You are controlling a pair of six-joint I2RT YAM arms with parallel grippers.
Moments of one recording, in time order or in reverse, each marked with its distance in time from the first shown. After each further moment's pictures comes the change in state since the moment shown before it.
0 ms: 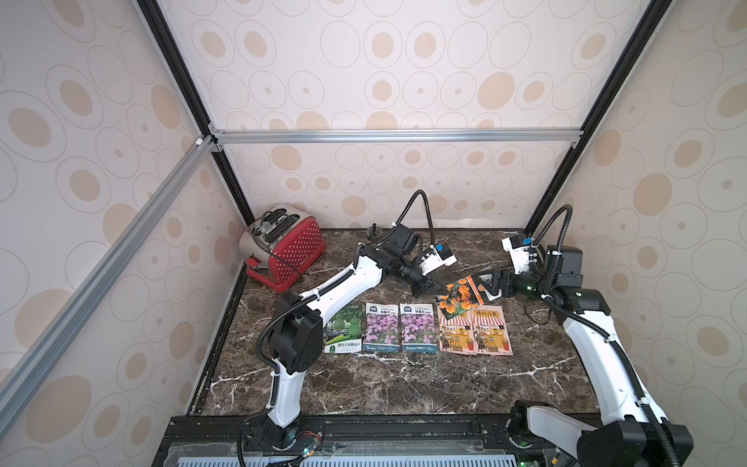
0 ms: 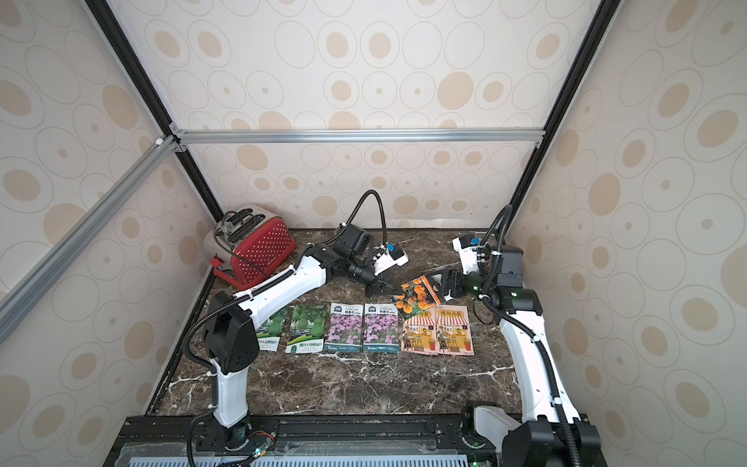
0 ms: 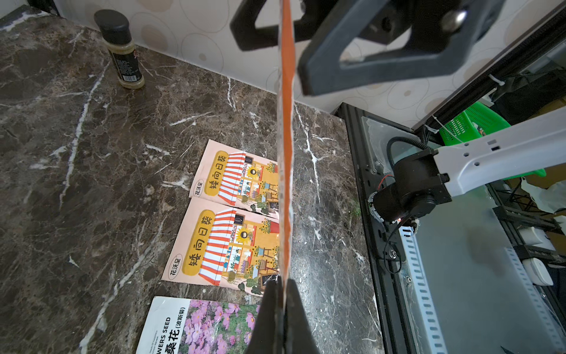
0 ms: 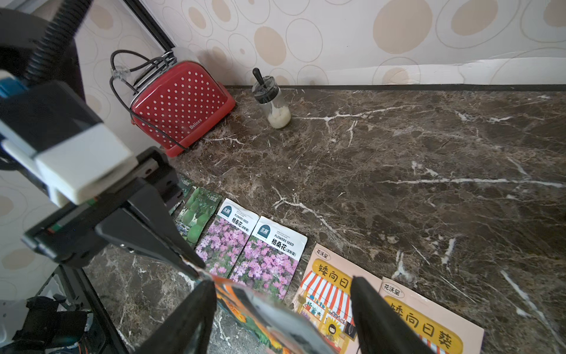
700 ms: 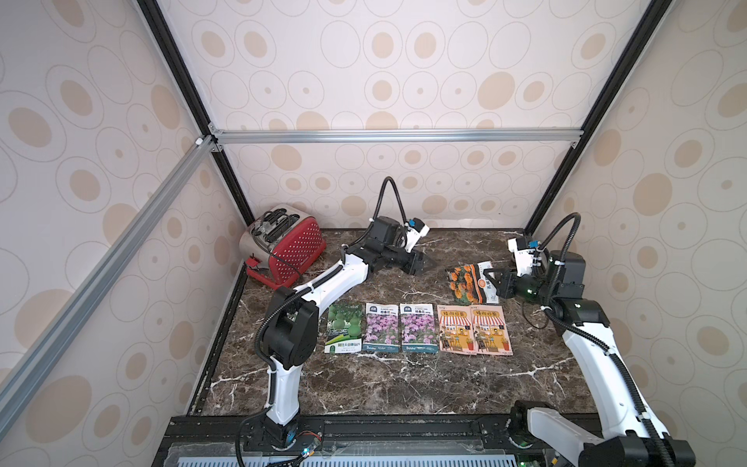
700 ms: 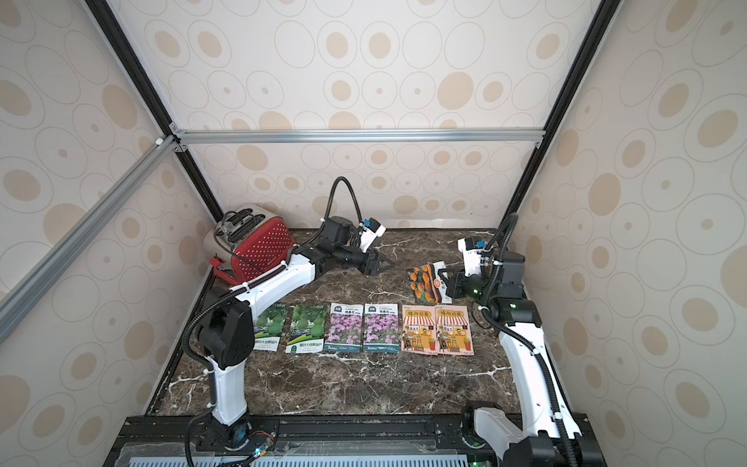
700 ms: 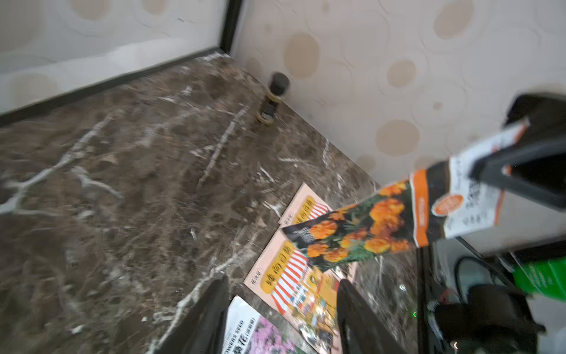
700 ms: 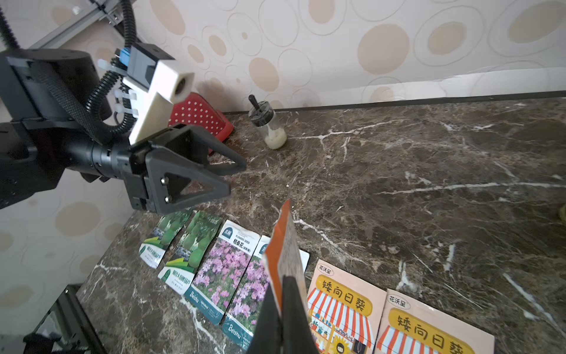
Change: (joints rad) left arm 0.142 -0.003 -0.114 0.440 -0.234 -0.530; right arm 0.005 -0.091 -0.089 0.142 0.077 0.193
